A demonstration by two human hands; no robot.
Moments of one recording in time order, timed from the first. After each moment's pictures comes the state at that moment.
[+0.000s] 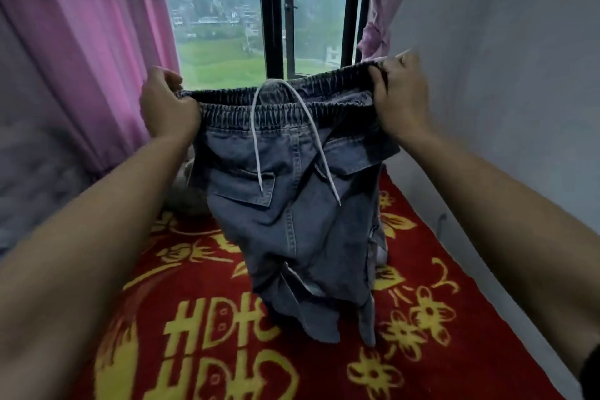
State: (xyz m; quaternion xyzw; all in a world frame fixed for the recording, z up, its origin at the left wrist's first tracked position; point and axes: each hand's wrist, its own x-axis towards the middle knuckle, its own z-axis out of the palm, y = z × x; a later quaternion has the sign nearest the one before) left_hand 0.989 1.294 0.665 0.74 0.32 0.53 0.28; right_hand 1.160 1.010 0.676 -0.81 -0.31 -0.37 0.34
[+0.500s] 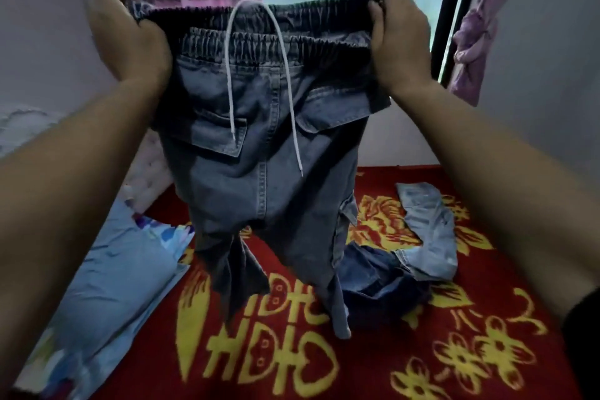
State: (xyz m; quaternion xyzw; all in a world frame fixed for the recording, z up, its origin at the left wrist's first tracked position) left_hand 0.864 1.320 0.759 0.64 0.36 0.67 0.12; right_hand 1.119 1.117 0.737 -0.67 -0.44 -0.39 0.45
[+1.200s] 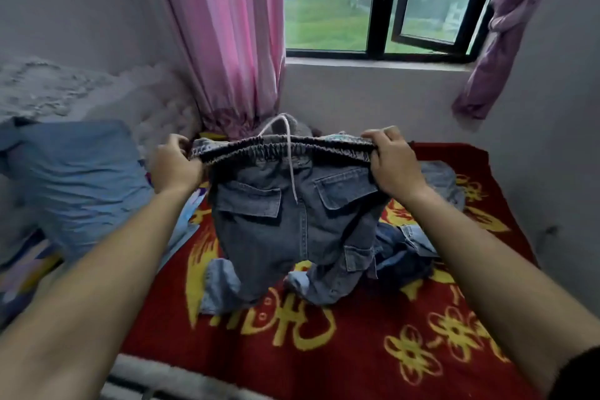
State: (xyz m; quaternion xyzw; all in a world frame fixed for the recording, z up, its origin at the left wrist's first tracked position) left_hand 0.819 1.322 0.539 0.74 0.55 0.34 0.19; right_hand 1.104 1.084 0.532 -0.81 -0.46 -0.10 0.34
